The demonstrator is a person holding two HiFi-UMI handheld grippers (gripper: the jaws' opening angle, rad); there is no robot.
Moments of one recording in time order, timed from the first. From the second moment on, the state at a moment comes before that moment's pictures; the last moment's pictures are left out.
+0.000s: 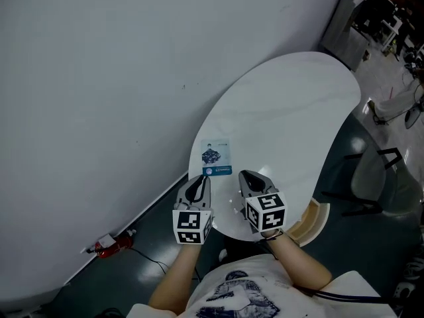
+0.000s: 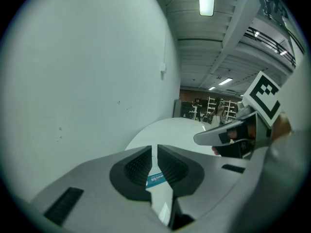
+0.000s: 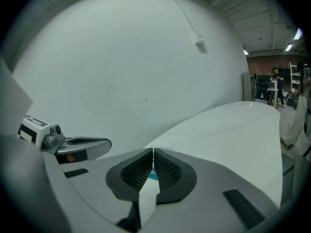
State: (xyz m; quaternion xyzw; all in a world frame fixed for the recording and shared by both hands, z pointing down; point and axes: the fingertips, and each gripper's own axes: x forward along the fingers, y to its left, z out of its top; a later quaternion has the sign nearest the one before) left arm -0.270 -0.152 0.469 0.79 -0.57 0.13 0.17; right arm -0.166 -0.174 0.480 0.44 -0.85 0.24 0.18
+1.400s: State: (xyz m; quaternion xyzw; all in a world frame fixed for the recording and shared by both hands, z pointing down) left arm -0.291 -0.263 0.585 0.73 -0.59 0.16 0.29; right arm -0.197 -0.277 0.578 0.39 -0.84 0.30 0.22
